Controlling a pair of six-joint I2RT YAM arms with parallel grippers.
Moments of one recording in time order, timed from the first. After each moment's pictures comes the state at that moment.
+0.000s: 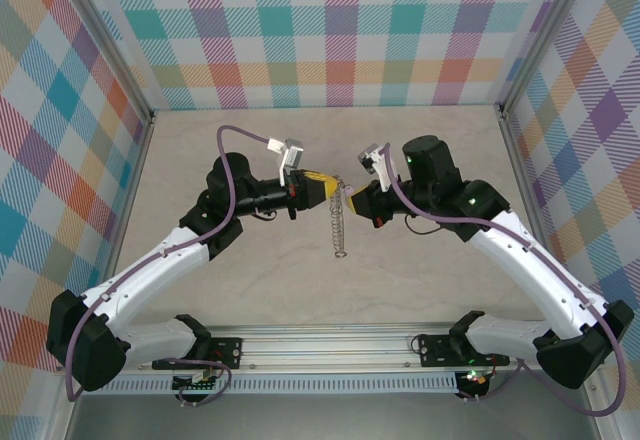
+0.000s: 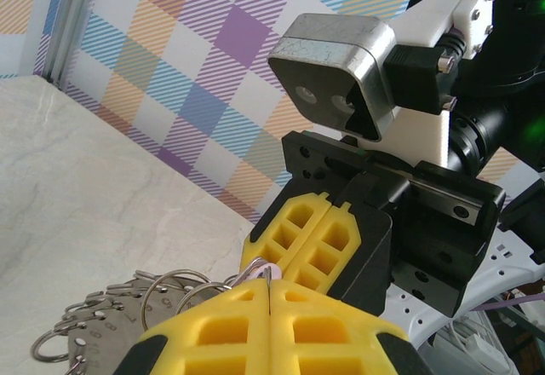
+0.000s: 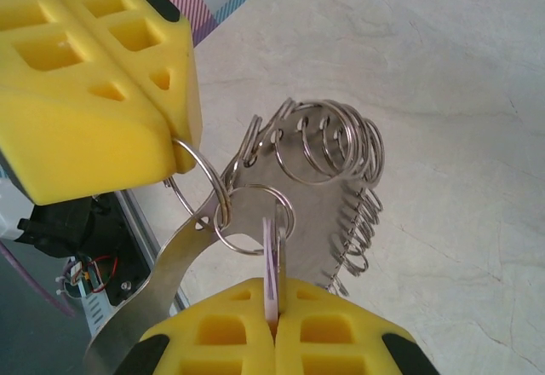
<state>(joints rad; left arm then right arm) -0.63 1.17 0.95 0.19 0.69 -0.50 0.66 1.17 1.28 -0.75 -0.45 0.11</state>
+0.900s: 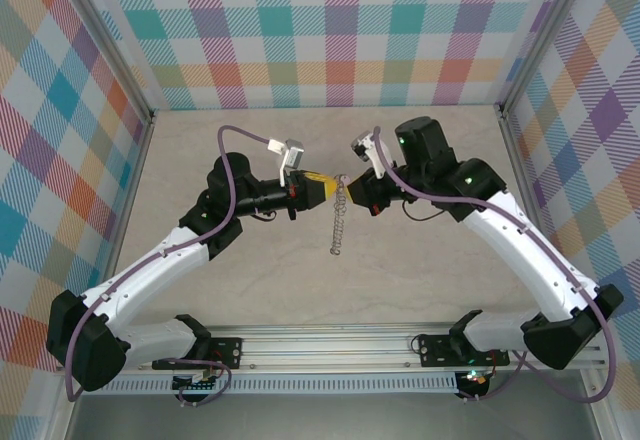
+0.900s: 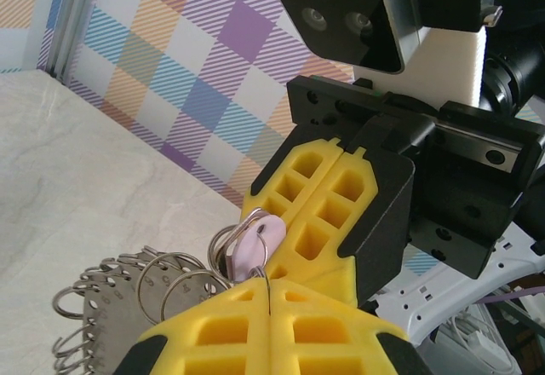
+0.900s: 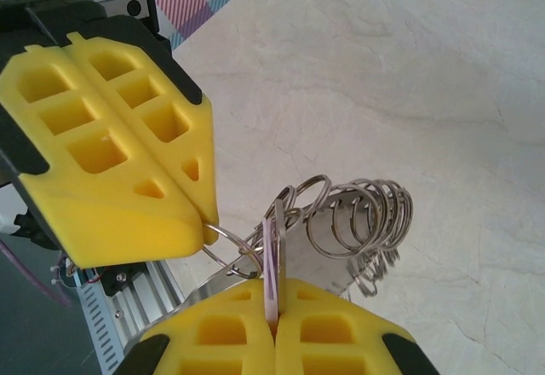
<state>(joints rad) -0.63 1.17 0.95 0.17 0.69 -0.49 0.66 1.29 1.48 -0.90 -0.44 0.05</state>
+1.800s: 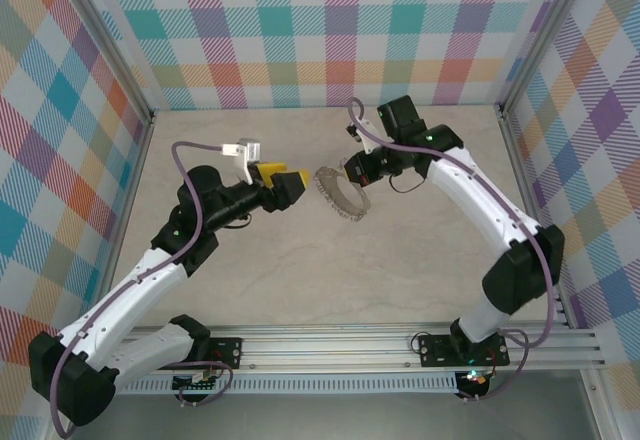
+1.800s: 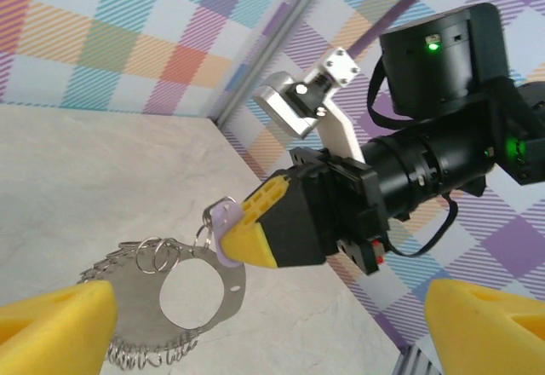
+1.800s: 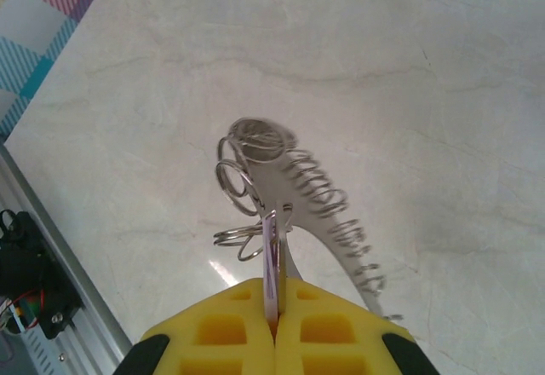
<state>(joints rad) -0.52 0.97 0.84 0.06 0.35 -0.58 0.50 1.64 1.62 -0.91 -0.45 0.04</state>
